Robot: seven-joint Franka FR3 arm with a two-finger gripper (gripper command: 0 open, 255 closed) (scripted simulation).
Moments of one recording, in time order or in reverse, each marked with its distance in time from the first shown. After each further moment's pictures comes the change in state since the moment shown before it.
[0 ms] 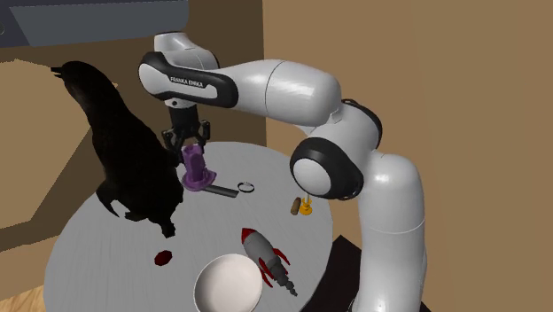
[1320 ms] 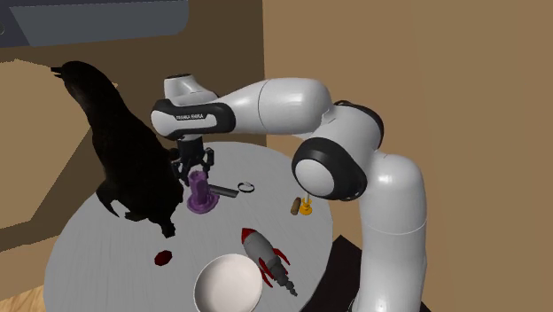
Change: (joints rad) arm 0.011 -0.015 0.004 -0.285 0.002 0.269 -0.017
